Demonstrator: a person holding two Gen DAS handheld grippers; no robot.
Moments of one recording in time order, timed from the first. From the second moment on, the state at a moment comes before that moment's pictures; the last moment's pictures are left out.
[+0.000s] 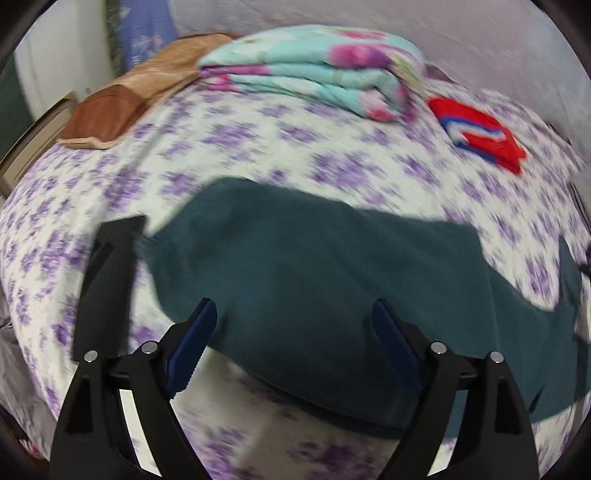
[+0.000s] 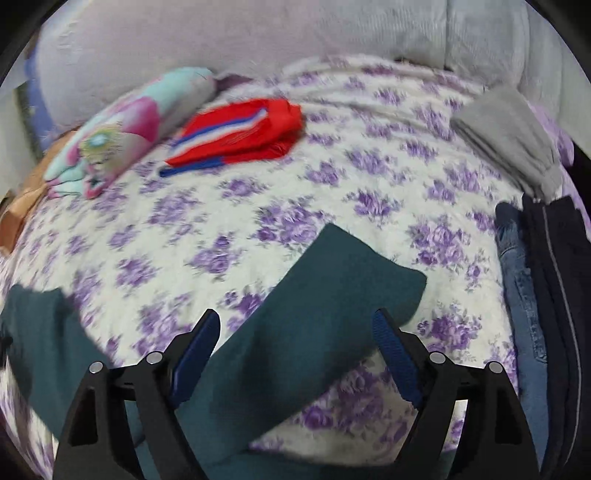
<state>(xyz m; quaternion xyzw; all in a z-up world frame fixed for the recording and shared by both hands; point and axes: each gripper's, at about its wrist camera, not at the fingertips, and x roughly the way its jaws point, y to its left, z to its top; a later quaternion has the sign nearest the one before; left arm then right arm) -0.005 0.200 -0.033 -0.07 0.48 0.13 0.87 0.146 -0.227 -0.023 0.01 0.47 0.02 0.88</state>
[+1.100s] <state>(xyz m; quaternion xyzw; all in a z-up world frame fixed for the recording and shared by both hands) -0.017 0.144 -0.043 -0.02 0.48 0.08 0.88 -0.070 -0.412 -0.032 0.25 0.38 -0.02 0.89</state>
